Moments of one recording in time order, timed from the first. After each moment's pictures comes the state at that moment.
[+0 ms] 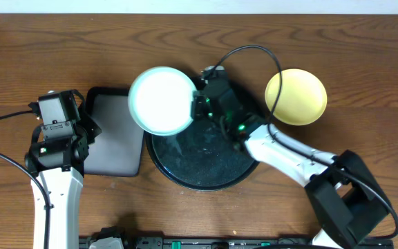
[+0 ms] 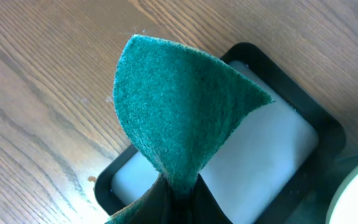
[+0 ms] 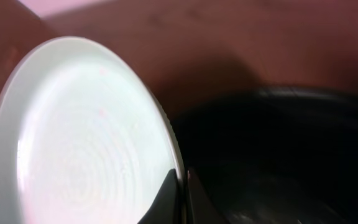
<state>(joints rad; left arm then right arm) 0.19 1.13 0.97 -0.80 -0.23 -0.46 0.72 1.81 1.08 0.18 0.07 0.59</state>
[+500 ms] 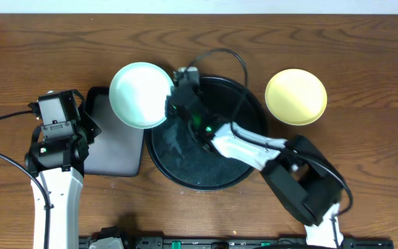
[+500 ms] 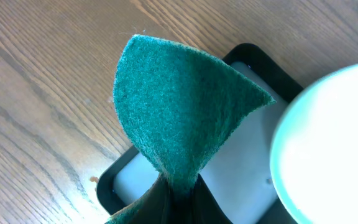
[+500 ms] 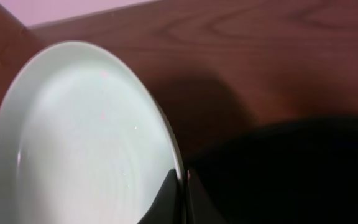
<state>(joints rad) 0.19 1.13 0.97 -0.80 -0.24 -0.46 0.83 2.08 1.32 0.25 0.27 0.57</state>
